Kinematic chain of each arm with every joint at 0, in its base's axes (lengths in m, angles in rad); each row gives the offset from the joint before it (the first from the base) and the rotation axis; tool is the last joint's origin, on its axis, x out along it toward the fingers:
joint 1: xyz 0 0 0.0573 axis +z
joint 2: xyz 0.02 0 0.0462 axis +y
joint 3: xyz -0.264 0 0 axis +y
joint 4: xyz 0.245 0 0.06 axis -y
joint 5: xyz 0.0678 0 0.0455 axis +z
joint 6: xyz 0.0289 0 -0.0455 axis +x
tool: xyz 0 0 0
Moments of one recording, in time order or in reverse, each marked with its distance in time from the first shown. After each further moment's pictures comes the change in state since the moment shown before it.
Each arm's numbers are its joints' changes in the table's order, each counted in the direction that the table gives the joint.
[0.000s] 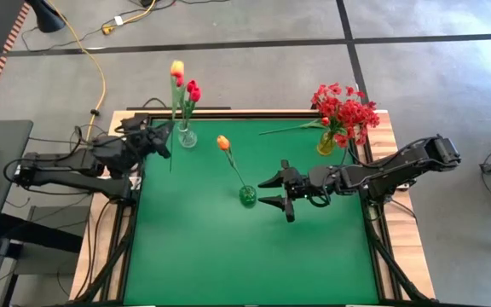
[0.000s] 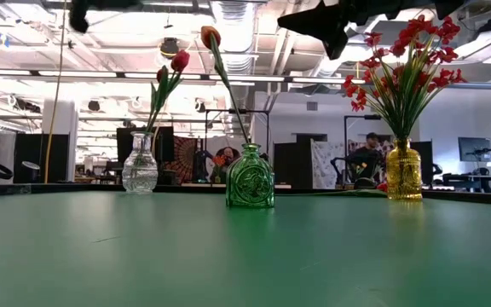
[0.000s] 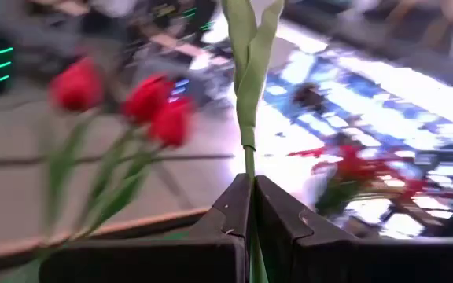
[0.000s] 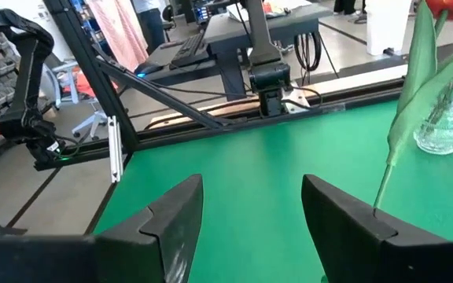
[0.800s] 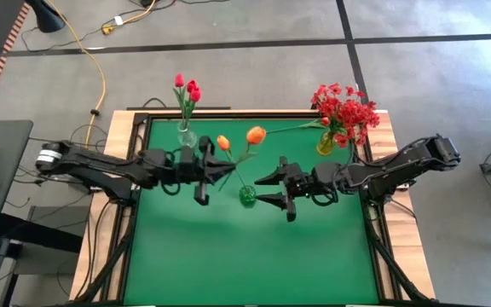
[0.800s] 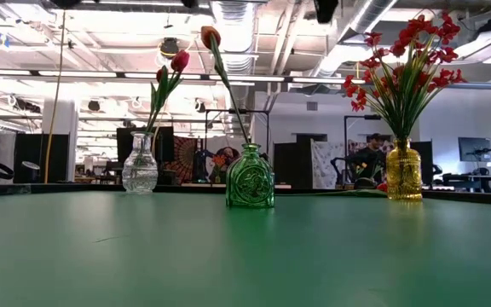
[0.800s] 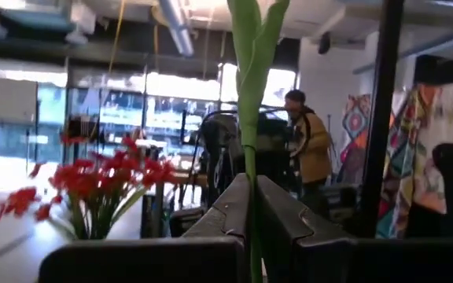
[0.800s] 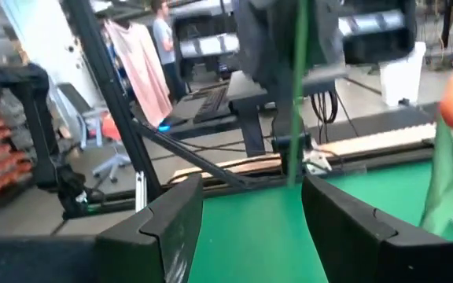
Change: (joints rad) left arm -0.055 0.605 0.001 0.955 -0.757 0.430; right arm 0.024 -0.001 -0.076 0.098 -0.001 -0.019
